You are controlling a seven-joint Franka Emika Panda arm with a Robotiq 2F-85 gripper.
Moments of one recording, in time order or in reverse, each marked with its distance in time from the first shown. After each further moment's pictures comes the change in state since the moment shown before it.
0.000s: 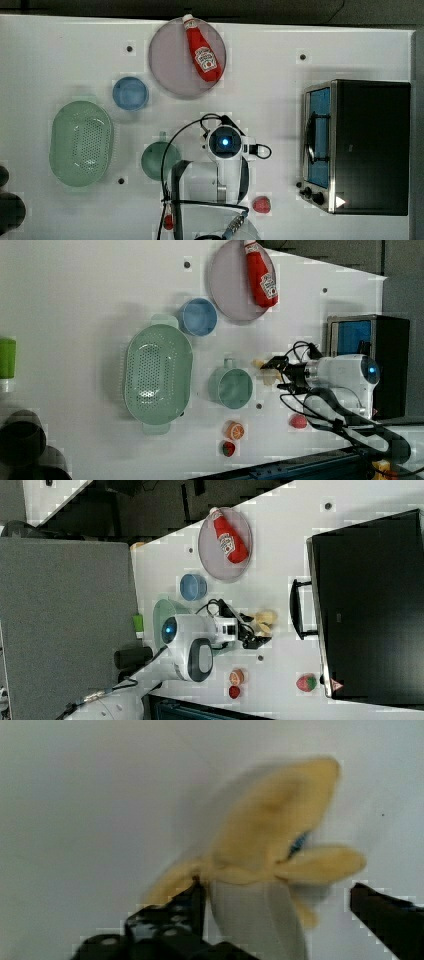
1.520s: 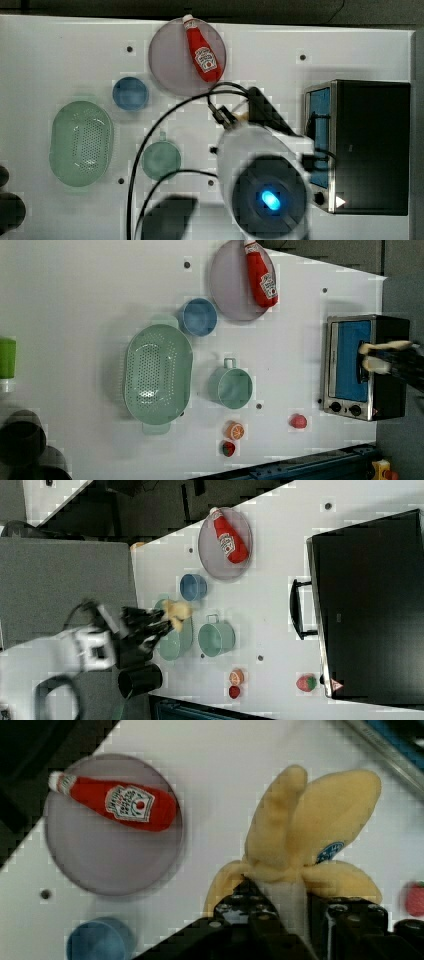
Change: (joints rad) arm 0.015 -0.719 -0.040 0.258 0.012 -0.680 0.005
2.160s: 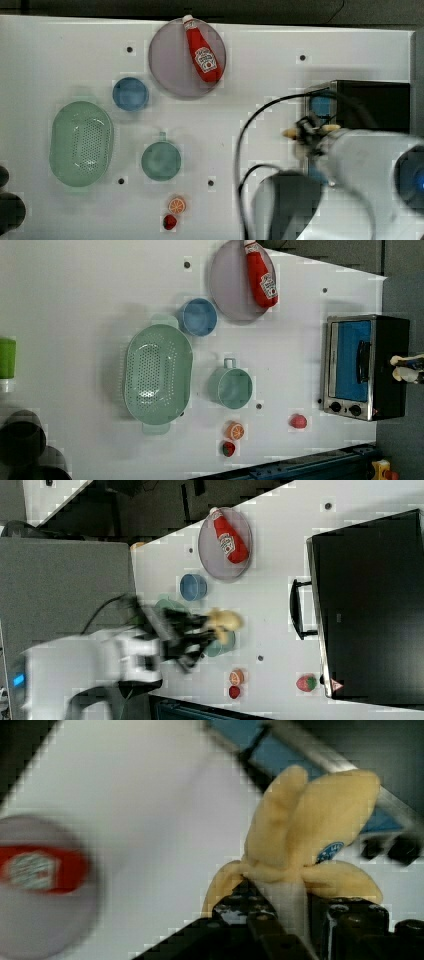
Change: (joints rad) arm -0.045 0.158 -0.261 0.105 -0.036 -0.078 -0.189
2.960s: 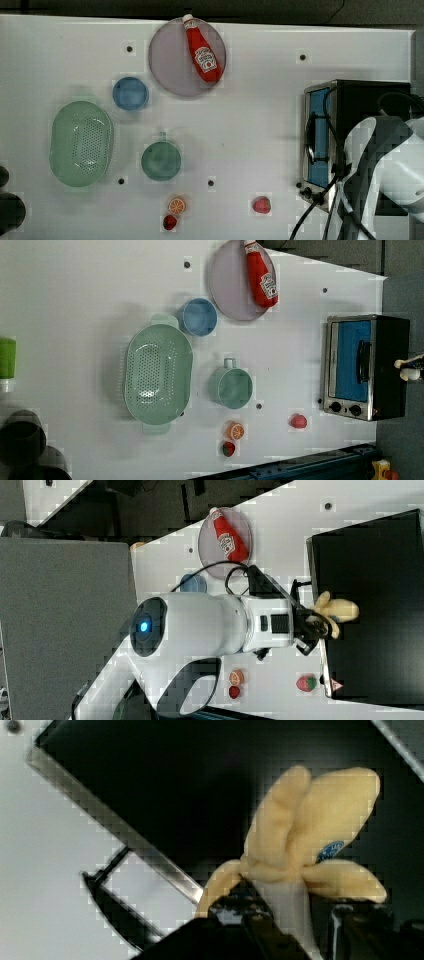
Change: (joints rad) arm -0.053 0.410 -0.235 0.253 0.112 0.050 -0.489
